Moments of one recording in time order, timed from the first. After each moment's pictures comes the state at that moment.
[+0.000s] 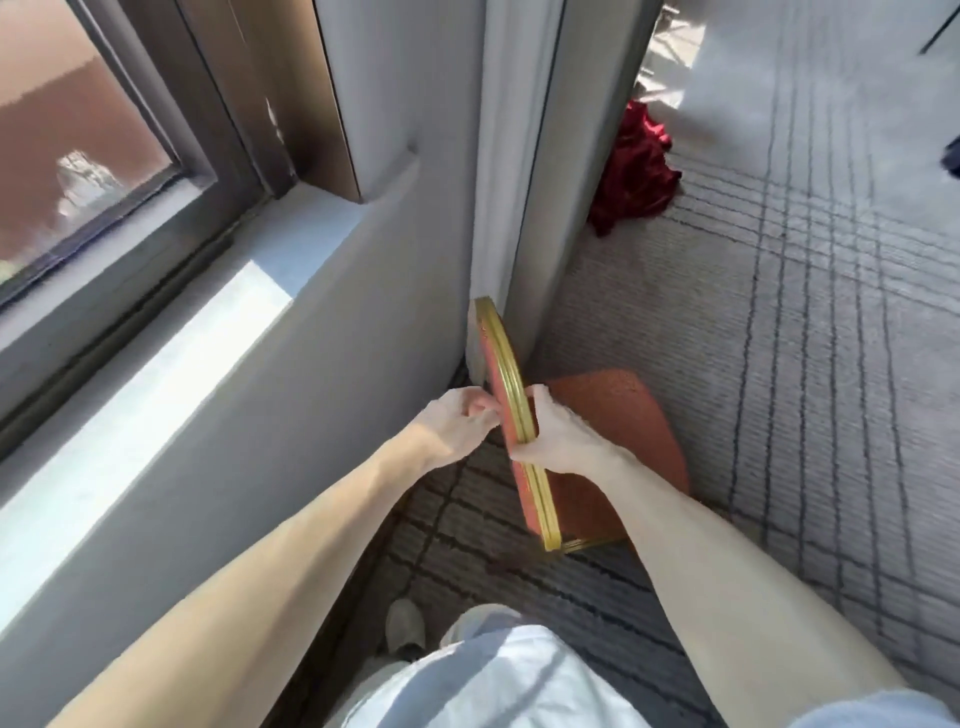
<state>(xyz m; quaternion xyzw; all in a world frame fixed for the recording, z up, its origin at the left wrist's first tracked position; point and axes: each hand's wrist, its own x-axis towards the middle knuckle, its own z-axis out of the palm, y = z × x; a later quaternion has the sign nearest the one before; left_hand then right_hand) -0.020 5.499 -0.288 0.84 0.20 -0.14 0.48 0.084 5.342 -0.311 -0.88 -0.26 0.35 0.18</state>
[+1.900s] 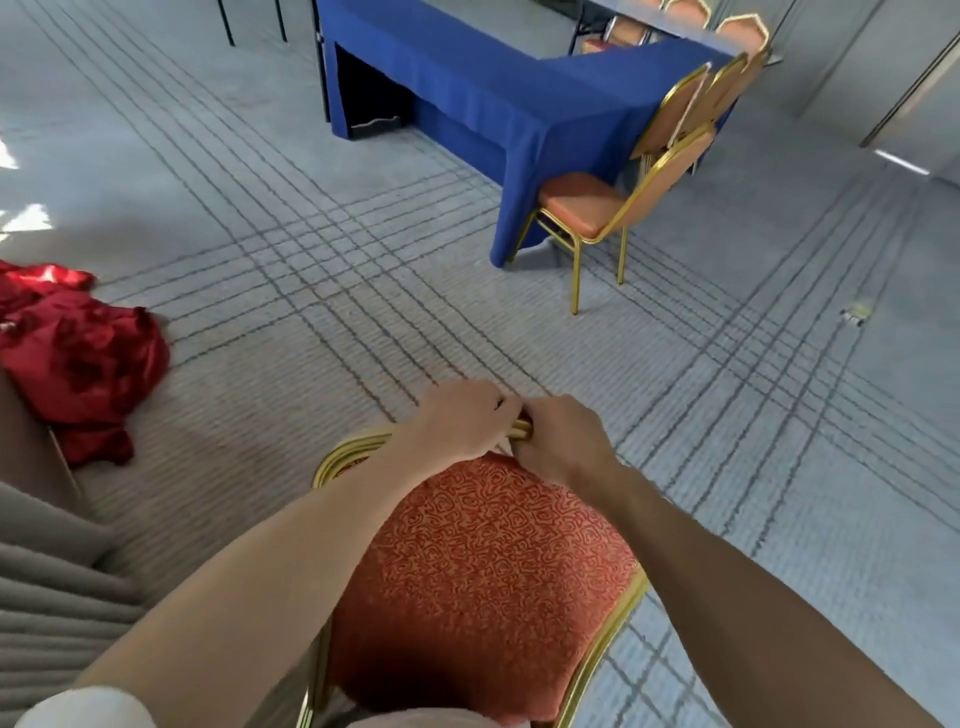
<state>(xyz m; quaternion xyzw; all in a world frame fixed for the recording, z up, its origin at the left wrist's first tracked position) 0.689 5.053 -0.237 0.88 -0.45 -0.09 0.16 0.582 4.952 -0.221 -0.97 0.21 0.03 0.11</state>
